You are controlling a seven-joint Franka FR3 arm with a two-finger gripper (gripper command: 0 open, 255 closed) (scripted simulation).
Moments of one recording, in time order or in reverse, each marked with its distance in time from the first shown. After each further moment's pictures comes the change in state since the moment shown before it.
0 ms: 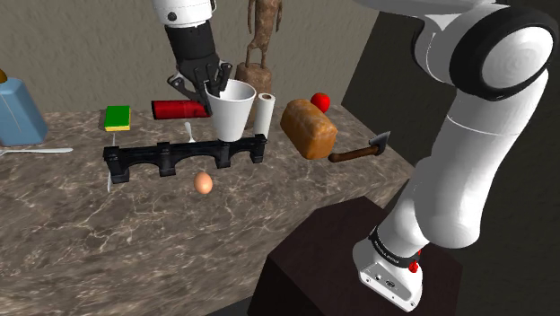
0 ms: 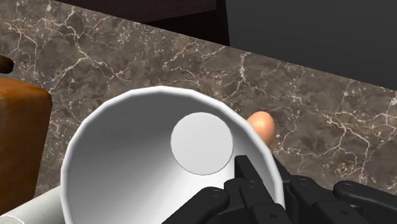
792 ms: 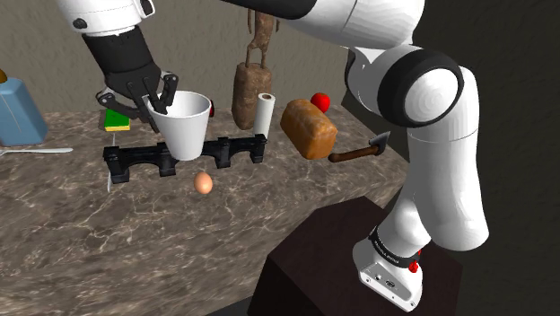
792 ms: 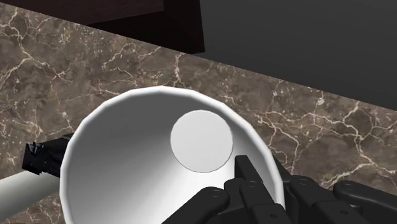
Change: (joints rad) arm 0.188 0.357 0.029 0.491 -0.077 -0.158 0.148
